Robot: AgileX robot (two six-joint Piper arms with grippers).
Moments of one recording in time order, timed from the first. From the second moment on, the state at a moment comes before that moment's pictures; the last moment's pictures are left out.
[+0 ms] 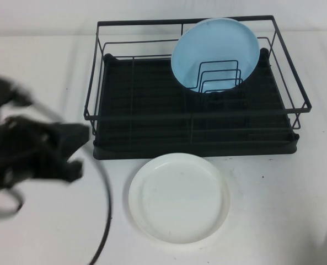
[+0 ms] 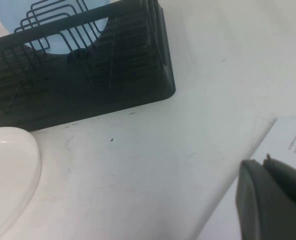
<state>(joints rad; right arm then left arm) 0.02 -0.01 0.03 0.31 0.36 -0.01 -0.30 0.99 -0.71 -0.95 0.44 0.99</state>
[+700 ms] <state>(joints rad) 0.02 -0.01 0.03 0.31 0.36 -0.01 -0.30 0.27 -0.45 -0.43 0.61 0.47</state>
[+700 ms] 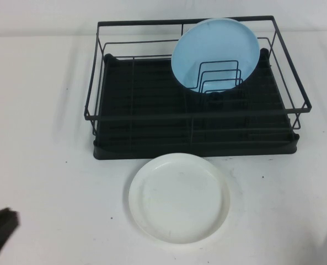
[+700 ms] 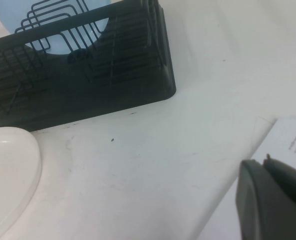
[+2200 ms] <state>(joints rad) 0.02 -0.01 0.03 0.31 0.36 -0.01 -0.23 -0.01 0.02 -0.23 0.35 -0.05</state>
